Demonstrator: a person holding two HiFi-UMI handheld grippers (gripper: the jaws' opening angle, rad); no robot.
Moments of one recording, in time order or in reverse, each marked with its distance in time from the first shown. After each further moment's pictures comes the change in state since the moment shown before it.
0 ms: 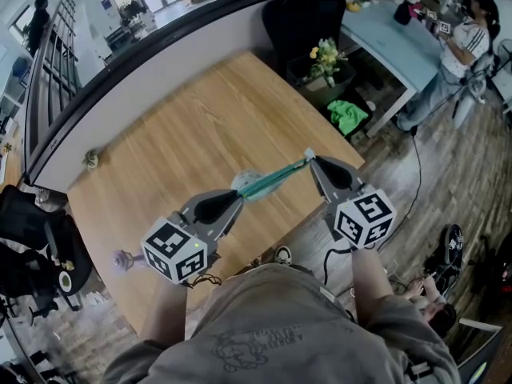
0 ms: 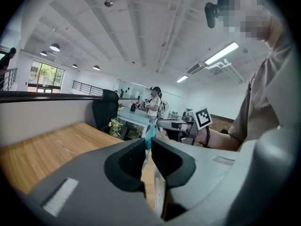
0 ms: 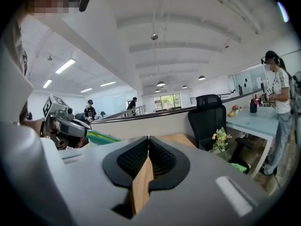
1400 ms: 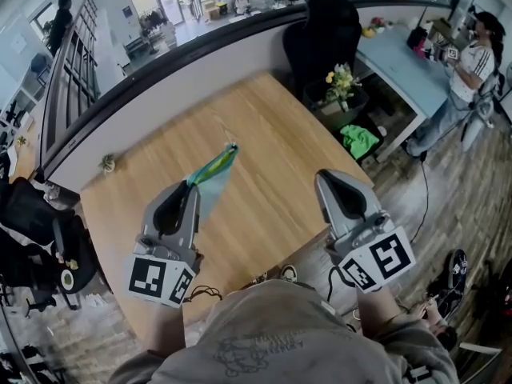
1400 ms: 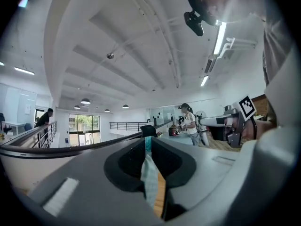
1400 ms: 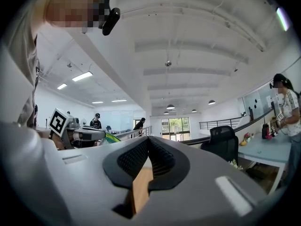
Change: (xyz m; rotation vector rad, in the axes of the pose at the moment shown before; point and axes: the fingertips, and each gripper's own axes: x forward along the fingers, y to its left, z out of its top) left arm -0.116 0.042 0.102 0.261 -0.317 0.518; right arm -0.036 0.088 0.117 -0.128 -0.295 0.083
